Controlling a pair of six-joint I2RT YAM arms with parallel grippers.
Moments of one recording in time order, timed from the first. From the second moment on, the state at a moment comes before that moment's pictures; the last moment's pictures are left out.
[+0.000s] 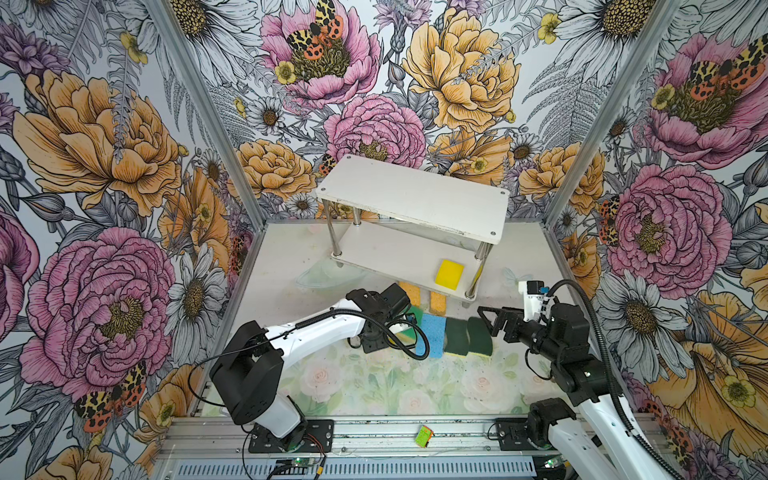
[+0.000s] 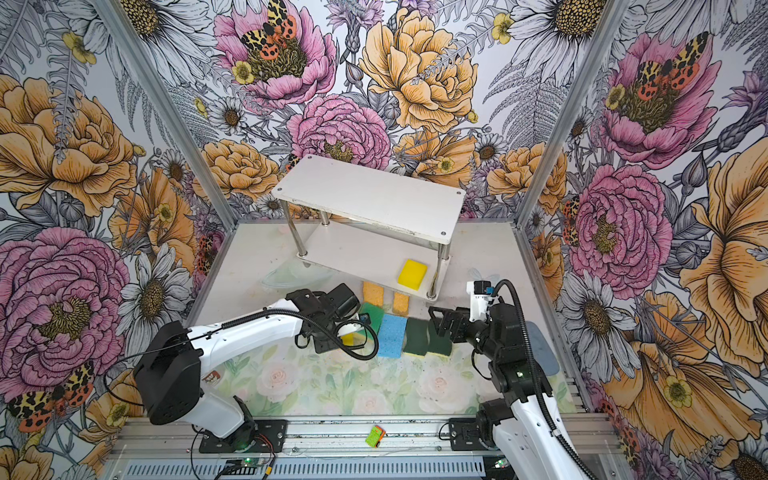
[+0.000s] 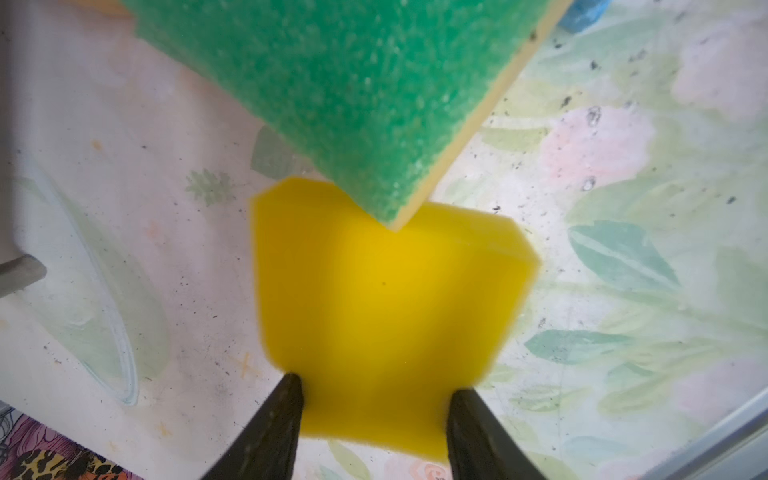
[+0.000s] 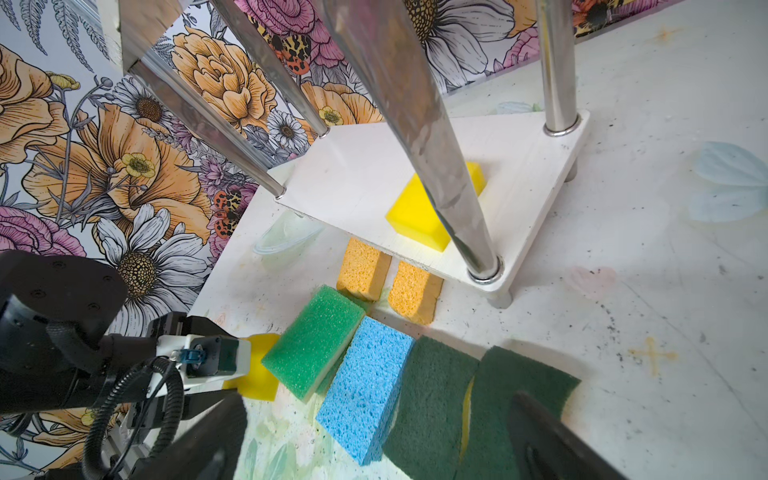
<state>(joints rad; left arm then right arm) -0.83 1.54 1.10 -0.95 -0.22 0.46 0.17 0.56 0.52 -0.42 -0.42 0.43</state>
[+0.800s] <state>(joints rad) -0.81 1.37 1.10 -0.97 -0.26 0.44 0.17 0.58 0.55 -0.42 -0.42 0.43</state>
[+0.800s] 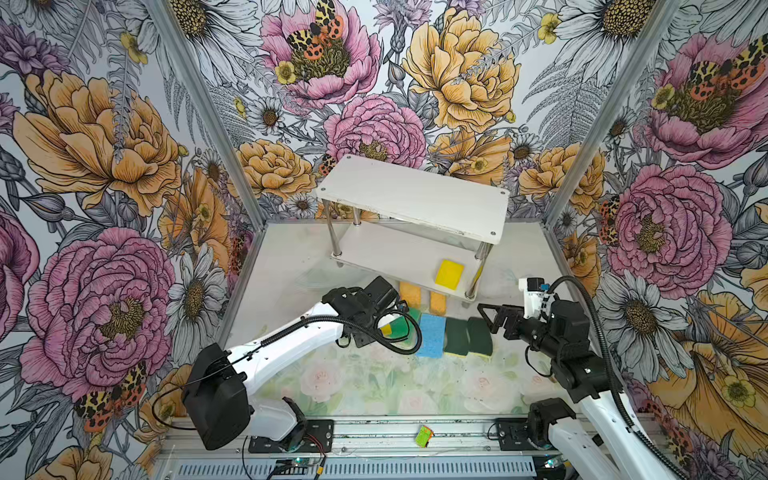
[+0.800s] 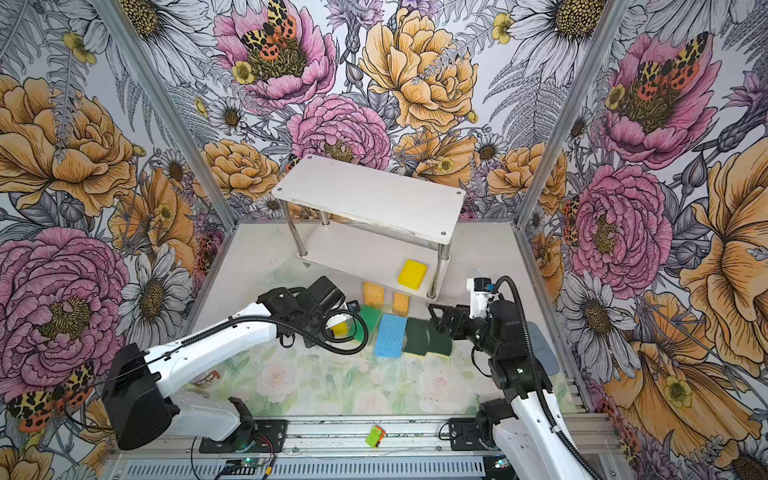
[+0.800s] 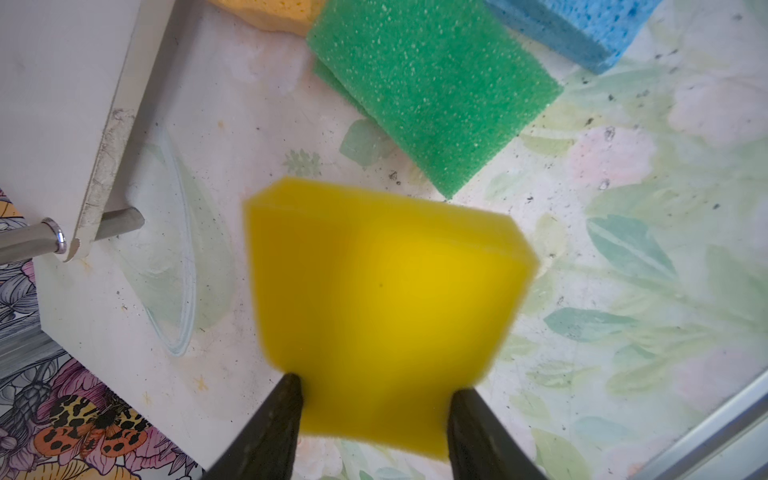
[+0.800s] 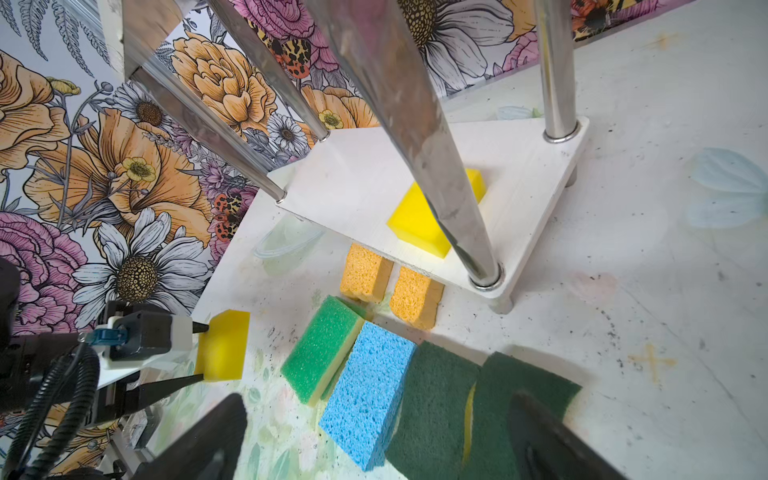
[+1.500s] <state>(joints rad) -0.79 1.38 1.18 -0.87 -0.22 0.37 0.17 0.58 0.55 -0.42 -0.42 0.43</state>
